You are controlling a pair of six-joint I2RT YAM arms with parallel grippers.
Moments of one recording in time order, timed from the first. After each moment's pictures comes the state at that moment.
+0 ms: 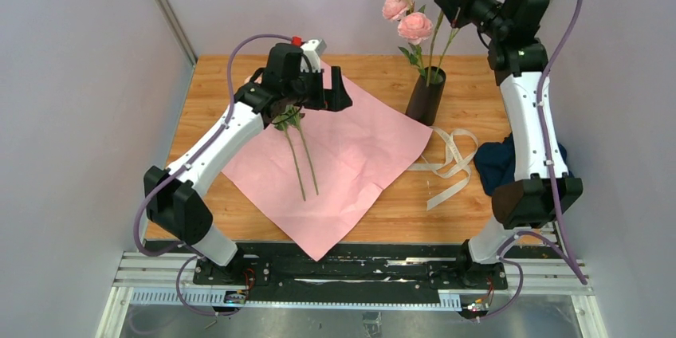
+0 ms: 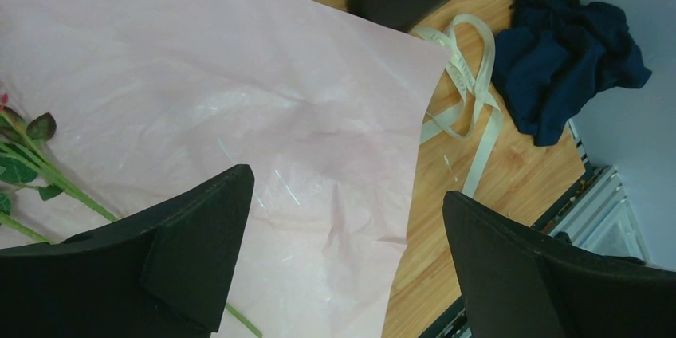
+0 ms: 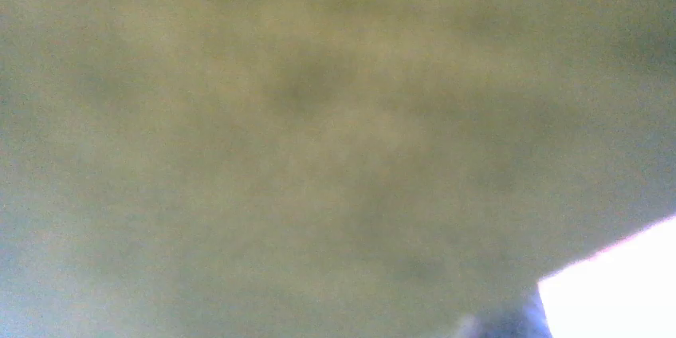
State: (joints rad) left arm -0.50 1.56 1.51 -0.47 0.28 -0.36; right arm 0.06 1.64 1.95 -0.24 -0.55 0.01
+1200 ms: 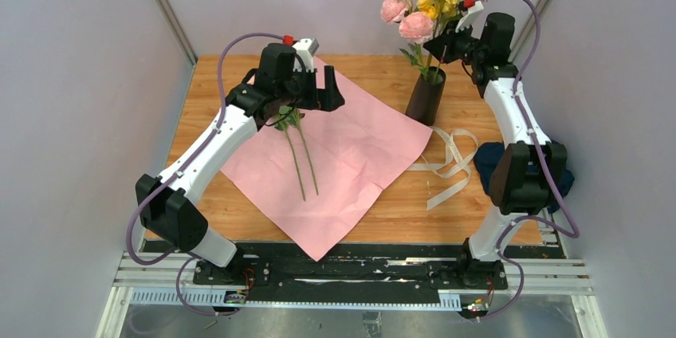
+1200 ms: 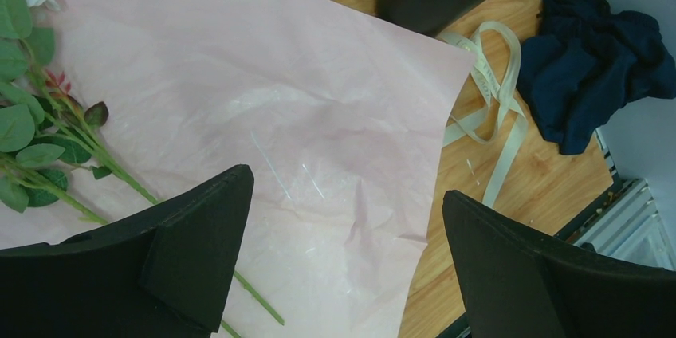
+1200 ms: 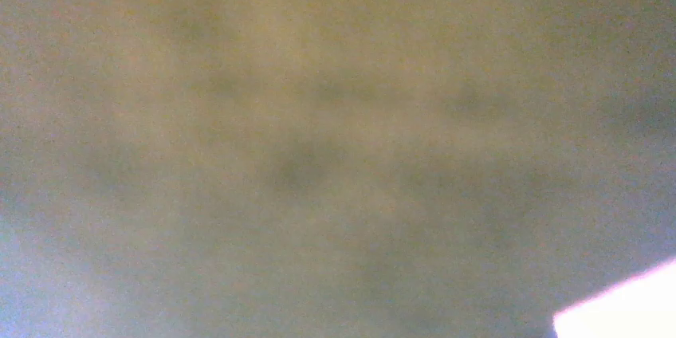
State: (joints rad) left arm -0.48 1.51 1.50 -0.50 0.22 -0.33; right arm -0.02 1.77 1.64 -0.05 -0.68 0.03
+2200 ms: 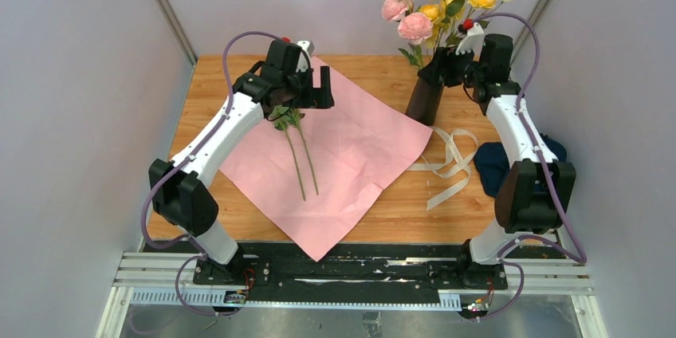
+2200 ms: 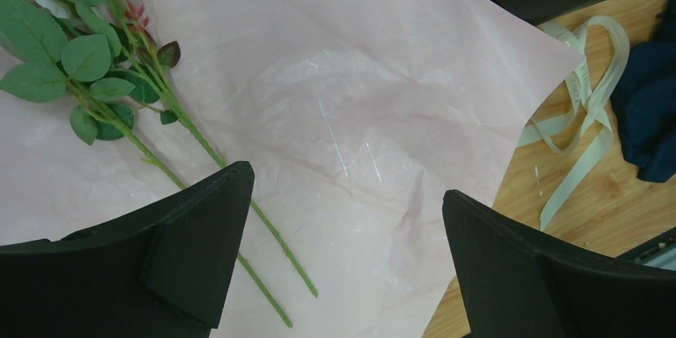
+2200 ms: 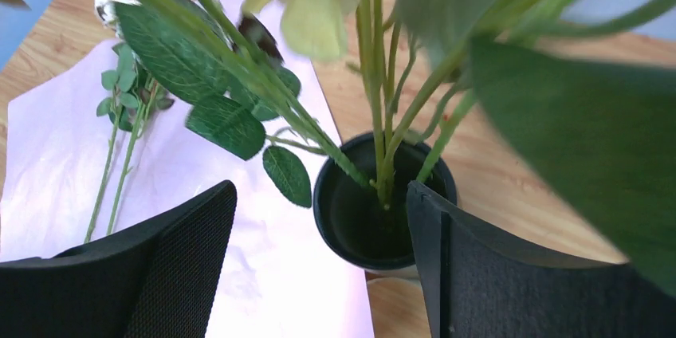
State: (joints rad) left arm -0.45 1.63 1.60 -0.68 0.09 -0.35; right arm -0.02 1.60 1.42 -0.16 -0.58 0.03
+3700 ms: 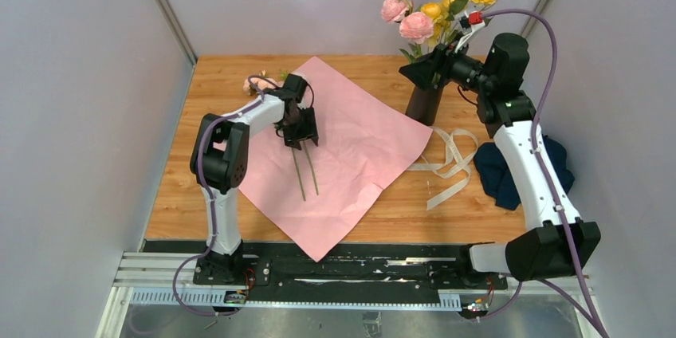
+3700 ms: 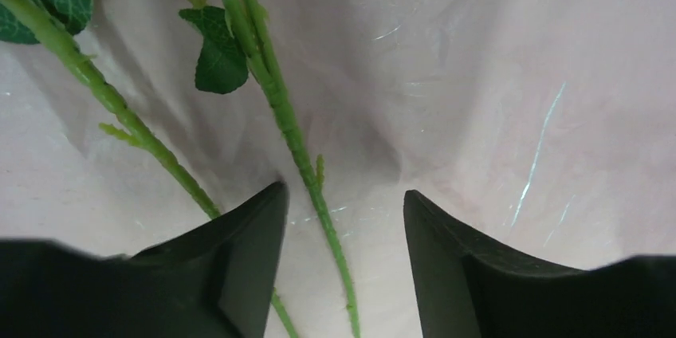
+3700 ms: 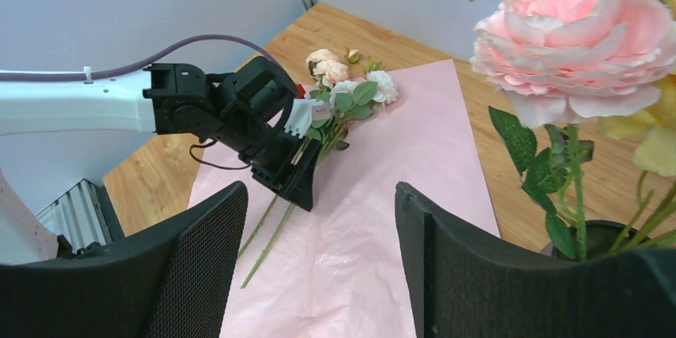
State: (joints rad) left arm -0.34 2.03 1.48 -0.68 0.12 -0.53; right arm 0.12 1.30 1.38 -0.13 -0.76 0.21
